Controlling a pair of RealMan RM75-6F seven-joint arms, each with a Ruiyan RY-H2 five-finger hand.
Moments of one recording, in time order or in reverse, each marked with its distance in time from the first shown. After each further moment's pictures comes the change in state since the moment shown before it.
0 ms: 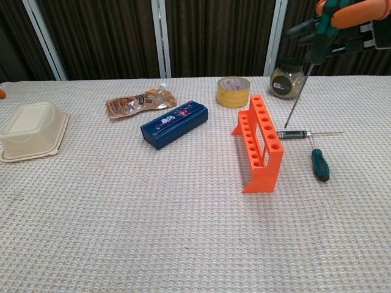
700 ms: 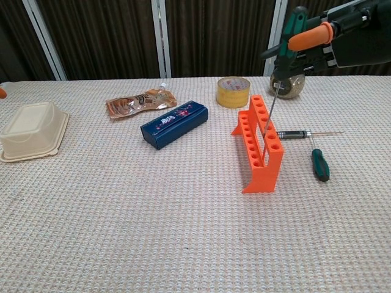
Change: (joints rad) left arm -0.010 0.002 0.001 0.002 -0.016 -0.010 -0.011; right arm 0.186 -0.111 -0.093 0.093 0.210 -0.090 -0.077
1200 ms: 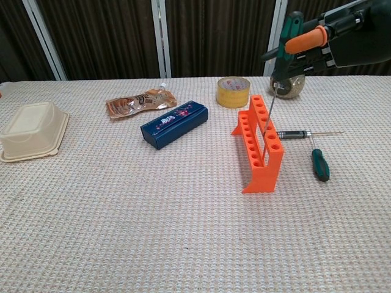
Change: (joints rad) left arm 0.005 0.002 0.003 0.011 -0.008 0.006 -0.013; right arm 0.029 -0.010 -0.001 0.019 0.086 -0.035 -0.071
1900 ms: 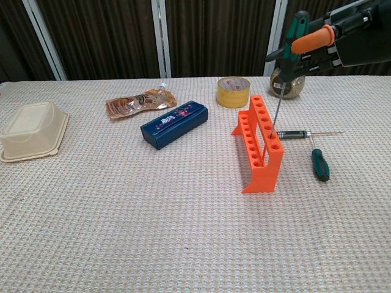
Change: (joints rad) left arm 0.002 0.001 0.001 -0.007 -0.002 0.007 0.005; right arm -0.005 0.023 -0.008 -0.012 -0.026 -0.005 0.017
